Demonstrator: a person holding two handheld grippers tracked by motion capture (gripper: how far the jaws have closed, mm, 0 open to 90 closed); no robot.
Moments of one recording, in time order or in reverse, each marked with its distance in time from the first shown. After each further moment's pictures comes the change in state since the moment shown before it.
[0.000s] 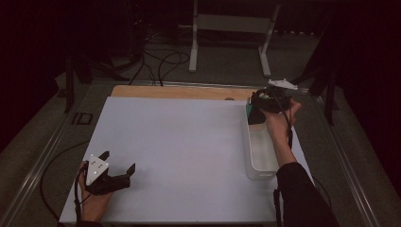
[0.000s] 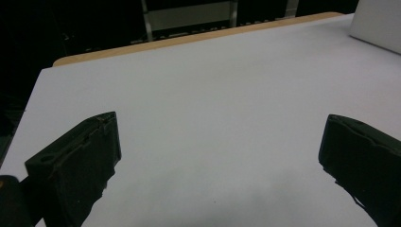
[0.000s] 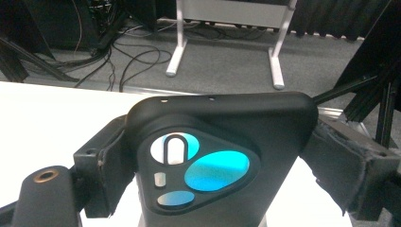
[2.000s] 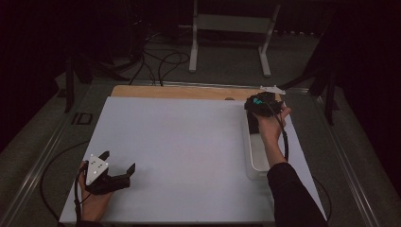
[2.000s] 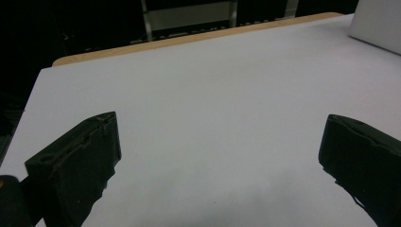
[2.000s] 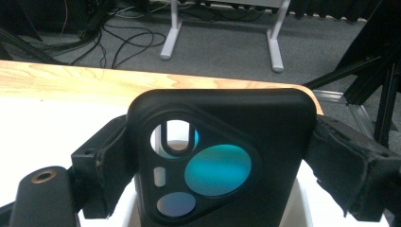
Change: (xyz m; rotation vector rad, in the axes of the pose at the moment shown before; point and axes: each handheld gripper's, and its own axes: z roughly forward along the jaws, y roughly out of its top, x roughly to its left) left arm 0.000 0.000 0.000 0.000 -0.001 -0.001; right arm 0.010 -0.026 0.037 0.060 -0.021 0.007
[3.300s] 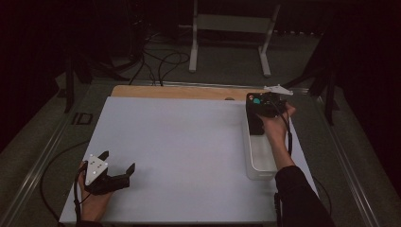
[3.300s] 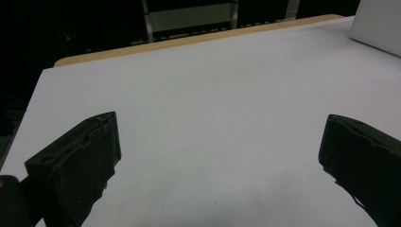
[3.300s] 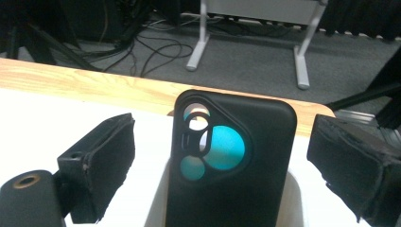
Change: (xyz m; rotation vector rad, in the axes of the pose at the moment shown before) left arm 0.000 0.000 -0.001 -0.005 0.001 -0.004; right arm -0.010 0.004 -0.022 -0.053 0.128 -0.044
